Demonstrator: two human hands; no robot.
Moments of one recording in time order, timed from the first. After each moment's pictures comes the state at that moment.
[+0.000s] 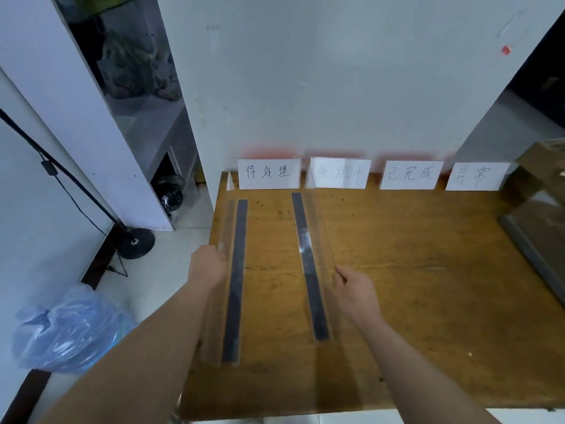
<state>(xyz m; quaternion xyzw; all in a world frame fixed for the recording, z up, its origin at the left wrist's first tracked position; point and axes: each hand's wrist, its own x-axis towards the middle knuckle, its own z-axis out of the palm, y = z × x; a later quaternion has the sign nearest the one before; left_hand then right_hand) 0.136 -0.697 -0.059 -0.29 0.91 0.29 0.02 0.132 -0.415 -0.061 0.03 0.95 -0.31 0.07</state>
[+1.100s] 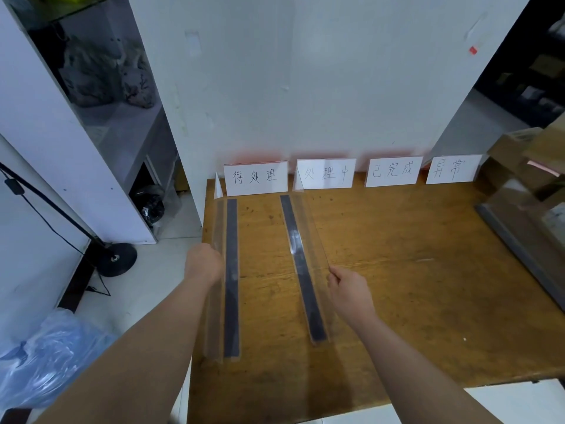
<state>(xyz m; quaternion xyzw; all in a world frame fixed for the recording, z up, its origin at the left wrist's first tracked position) 0.110 -0.707 -0.047 -0.29 0.91 0.31 0.05 0.140 -0.434 -0.044 0.06 0.94 -0.32 0.06</state>
